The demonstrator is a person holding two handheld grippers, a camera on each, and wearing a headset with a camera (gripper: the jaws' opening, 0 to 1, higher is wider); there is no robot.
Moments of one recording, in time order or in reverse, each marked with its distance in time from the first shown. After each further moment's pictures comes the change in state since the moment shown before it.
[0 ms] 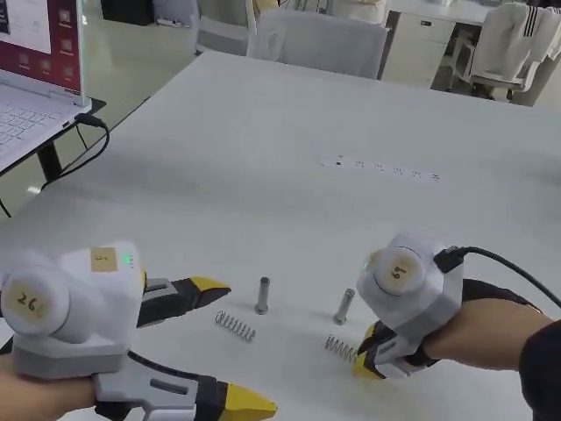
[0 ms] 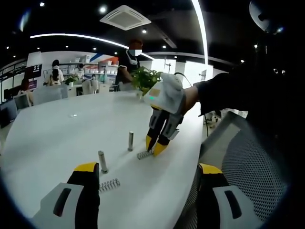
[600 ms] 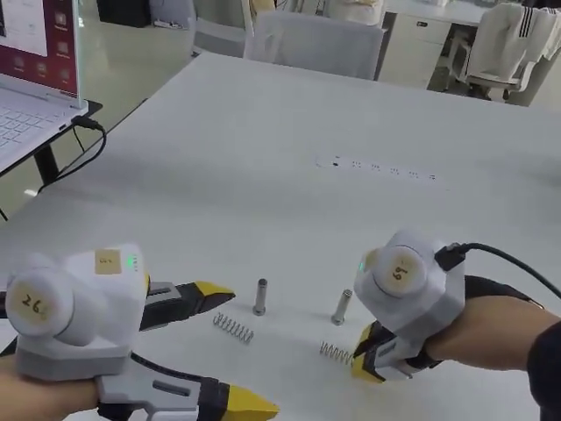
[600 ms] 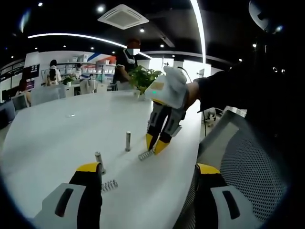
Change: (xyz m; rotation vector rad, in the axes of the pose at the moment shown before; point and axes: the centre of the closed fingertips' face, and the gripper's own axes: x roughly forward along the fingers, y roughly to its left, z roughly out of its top) left arm 0.004 -0.004 0.001 0.010 0.009 -0.022; right arm -0.018 0.015 0.008 -0.053 -0.013 0.027
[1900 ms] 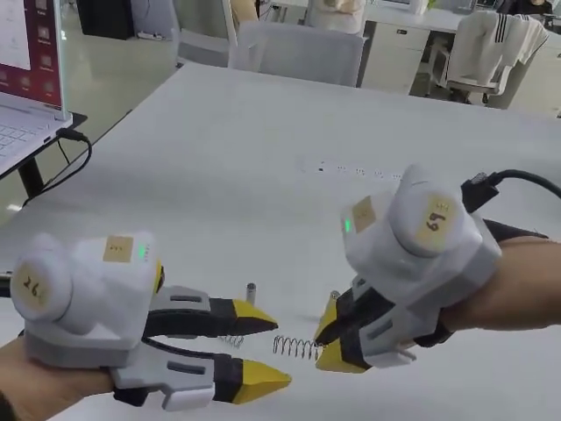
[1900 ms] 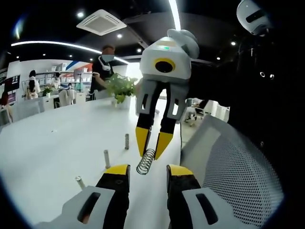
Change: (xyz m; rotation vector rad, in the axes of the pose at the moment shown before) left arm 0.010 -0.036 0.031 0.091 -0.046 -0.191; right arm -0.069 0.058 0.065 -0.277 -0.150 0.110
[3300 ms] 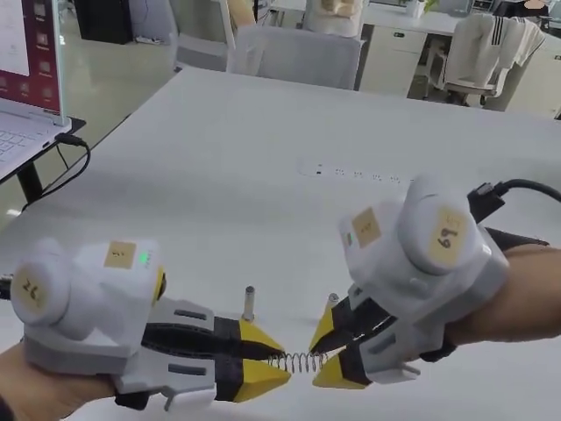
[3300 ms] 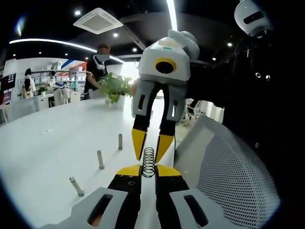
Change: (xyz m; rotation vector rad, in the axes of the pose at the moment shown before) left arm 0.000 -0.011 0.002 -0.005 0.006 -0.052; right arm 0.001 0.011 0.001 -0.040 -0.022 0.023
